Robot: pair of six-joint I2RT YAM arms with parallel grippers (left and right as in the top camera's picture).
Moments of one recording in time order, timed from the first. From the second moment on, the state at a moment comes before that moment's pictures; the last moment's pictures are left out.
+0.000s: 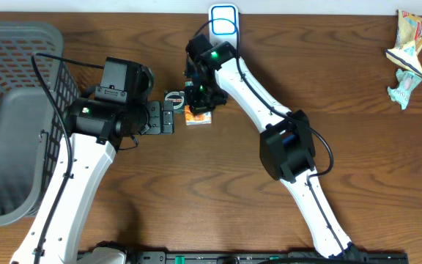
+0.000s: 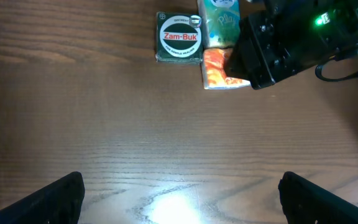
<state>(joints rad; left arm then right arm) -0.22 1.37 1.31 -1.05 0.07 -0.22 0.58 2.63 2.44 -1.32 -0.33 0.29</state>
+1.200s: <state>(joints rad) -0.22 1.37 1.31 -1.05 0.07 -0.22 0.58 2.58 2.44 -1.48 -0.04 0.31</state>
